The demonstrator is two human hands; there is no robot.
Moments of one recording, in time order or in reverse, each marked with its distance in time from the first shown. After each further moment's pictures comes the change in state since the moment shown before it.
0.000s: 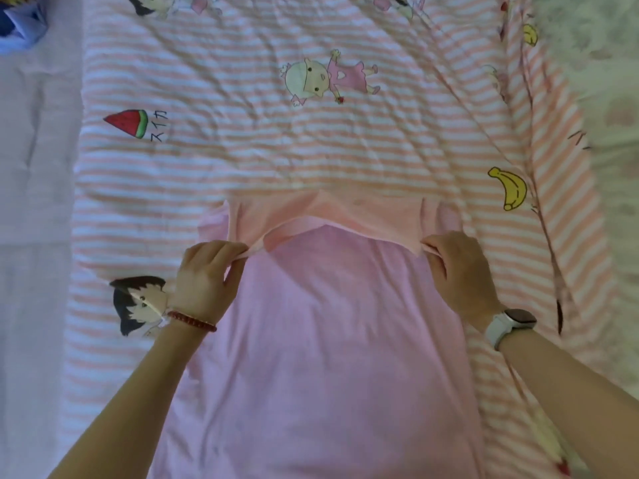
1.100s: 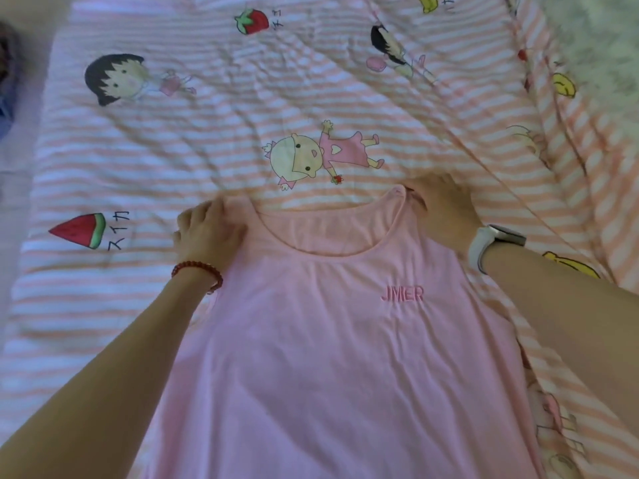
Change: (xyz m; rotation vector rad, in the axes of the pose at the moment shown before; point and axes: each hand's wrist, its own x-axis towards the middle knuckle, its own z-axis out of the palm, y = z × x) left_hand 0.209 -0.086 0.116 0.076 -0.331 -0.605; right_hand 0.228 0.090 0.084 -0.056 -0.341 0.294
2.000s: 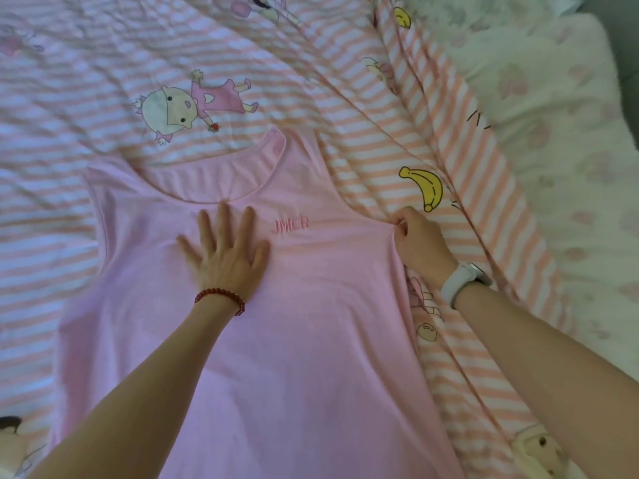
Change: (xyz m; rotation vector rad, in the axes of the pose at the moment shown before) left_hand -0.153 0.085 0.091 0.293 -0.133 0.341; right_hand -0.191 0.075 0.004 0.418 0.055 0.469
